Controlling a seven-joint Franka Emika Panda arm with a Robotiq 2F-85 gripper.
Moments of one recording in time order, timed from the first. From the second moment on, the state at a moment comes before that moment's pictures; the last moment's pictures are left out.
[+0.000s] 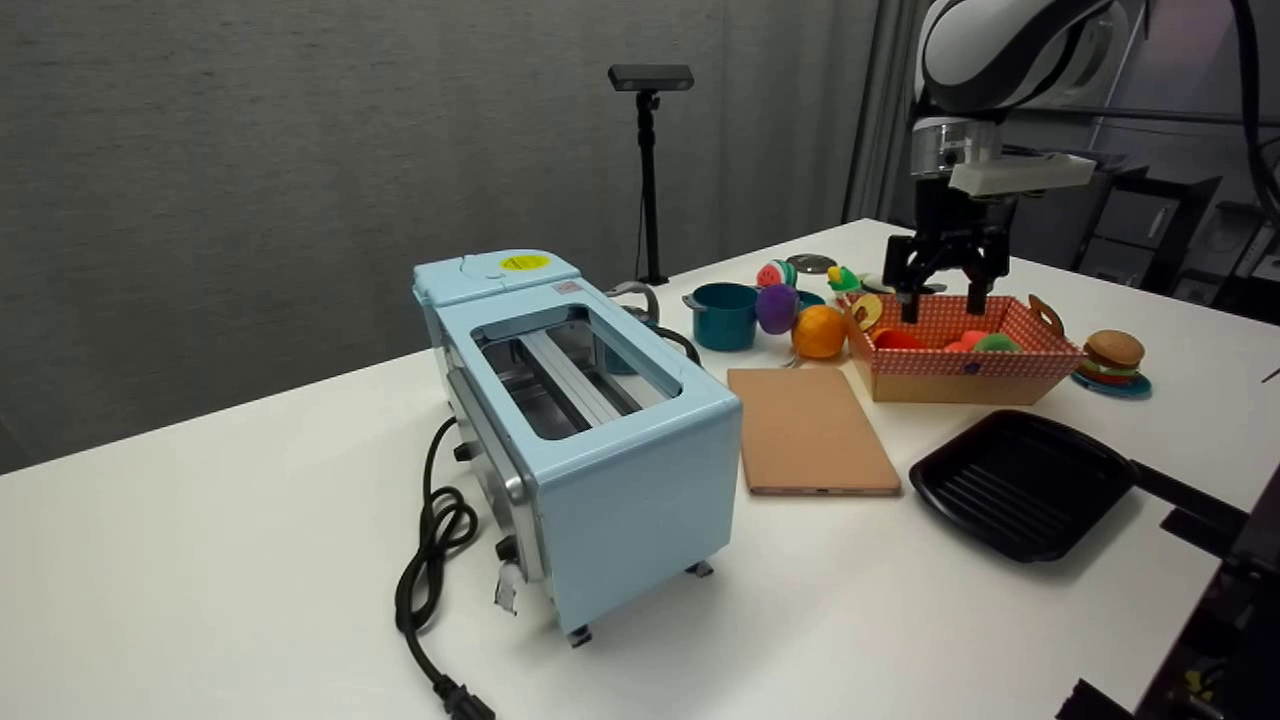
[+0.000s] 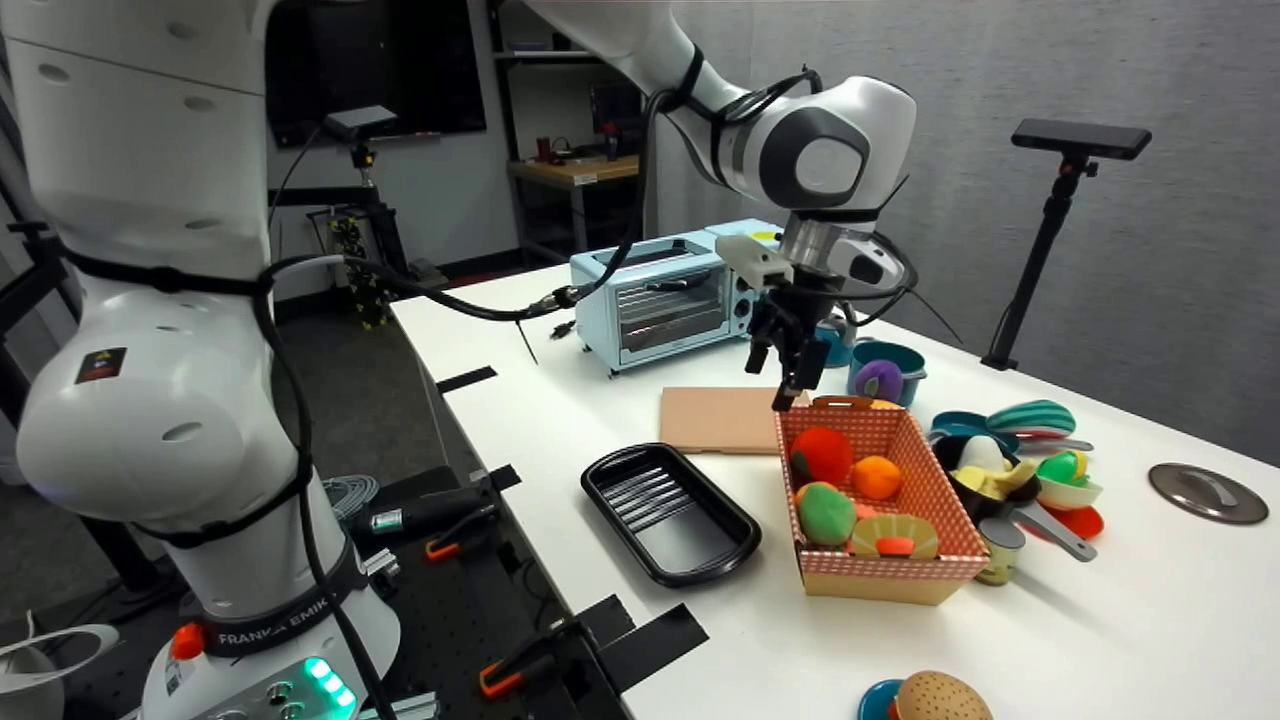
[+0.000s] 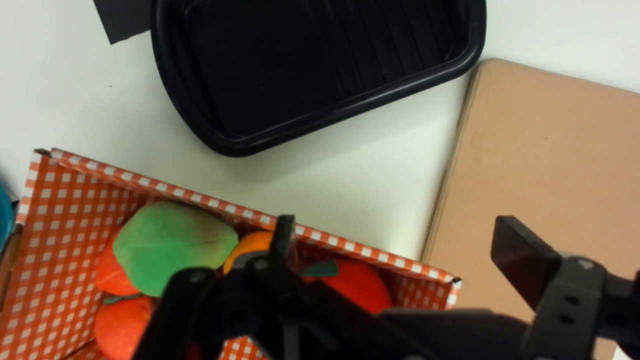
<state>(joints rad) -0.07 0.29 -0.07 -1.94 0.09 1.99 0.21</state>
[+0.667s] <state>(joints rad) -0.16 0.29 -0.18 -1.98 0.11 2.00 0.21</state>
